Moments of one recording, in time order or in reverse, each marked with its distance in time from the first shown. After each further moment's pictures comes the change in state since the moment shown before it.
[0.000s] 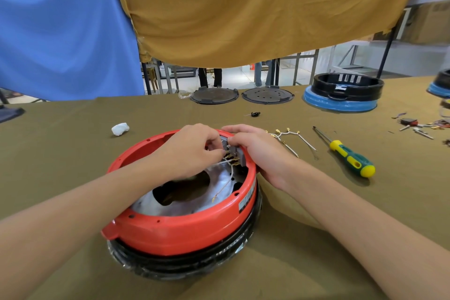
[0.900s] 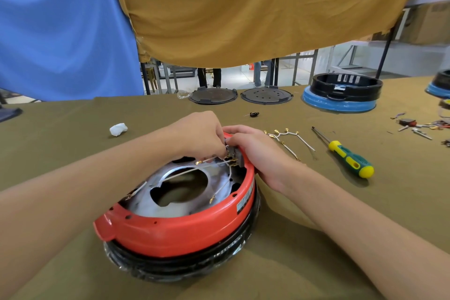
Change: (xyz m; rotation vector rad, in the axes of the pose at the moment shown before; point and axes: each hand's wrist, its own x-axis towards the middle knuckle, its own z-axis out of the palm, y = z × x) left_hand 0.020 0.030 -0.021 0.038 -0.203 -0.215; right_hand -0.002 0.000 0.002 0.029 0.026 0.009
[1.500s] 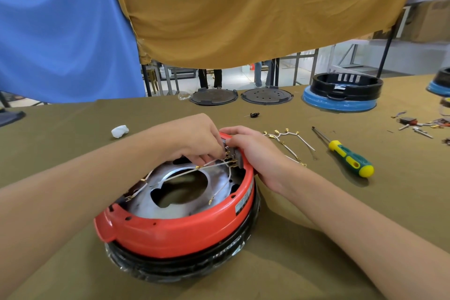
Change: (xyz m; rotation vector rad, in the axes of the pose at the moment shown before) left_hand 0.002 -0.004 0.000 -0.274 -0.092 -0.140; right_hand -0.004 -0.003 0.003 0.023 0.001 0.015
